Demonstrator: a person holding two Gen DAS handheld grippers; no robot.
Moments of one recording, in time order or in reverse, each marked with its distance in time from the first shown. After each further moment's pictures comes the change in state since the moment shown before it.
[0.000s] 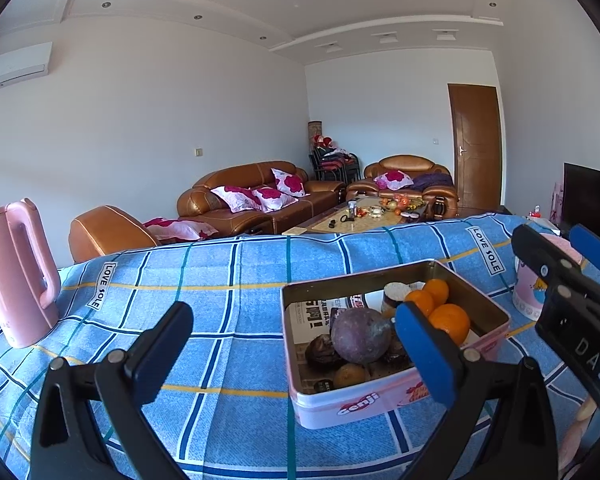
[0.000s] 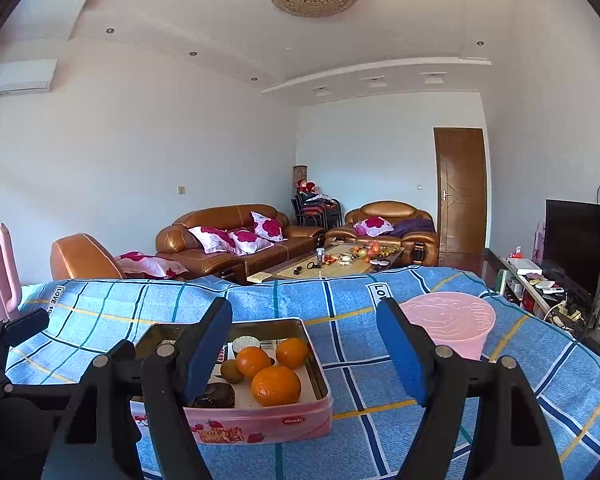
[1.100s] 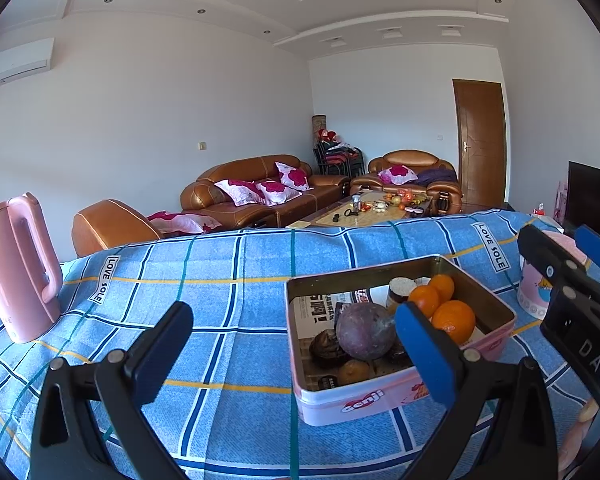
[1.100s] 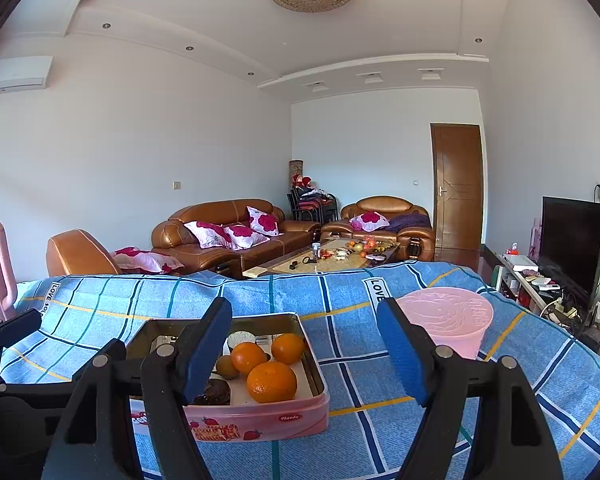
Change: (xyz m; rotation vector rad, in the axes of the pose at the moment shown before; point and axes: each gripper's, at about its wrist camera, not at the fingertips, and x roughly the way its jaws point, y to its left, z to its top) left arm 0.003 0.002 -0.001 -0.007 0.025 0.012; right arm 0.001 -0.003 0.000 -0.003 0.014 -0.010
